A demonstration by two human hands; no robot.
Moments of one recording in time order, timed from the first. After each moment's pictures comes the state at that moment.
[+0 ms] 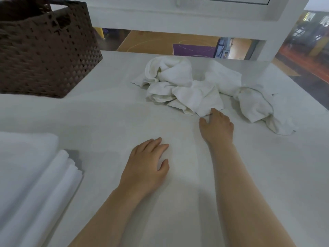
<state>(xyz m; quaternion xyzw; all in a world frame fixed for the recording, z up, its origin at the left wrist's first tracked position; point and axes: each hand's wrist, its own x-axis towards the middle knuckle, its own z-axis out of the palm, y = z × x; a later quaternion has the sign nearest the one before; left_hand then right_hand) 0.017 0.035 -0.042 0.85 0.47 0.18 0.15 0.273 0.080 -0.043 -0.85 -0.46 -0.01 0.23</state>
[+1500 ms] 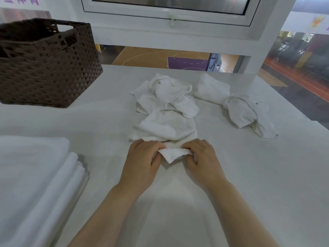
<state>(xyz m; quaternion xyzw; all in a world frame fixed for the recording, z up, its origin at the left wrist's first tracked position) 0.010 0.032 -0.016 0.84 0.38 0.35 0.15 0.204 -0.022 -0.029 -0.67 -0.65 0.02 0.35</state>
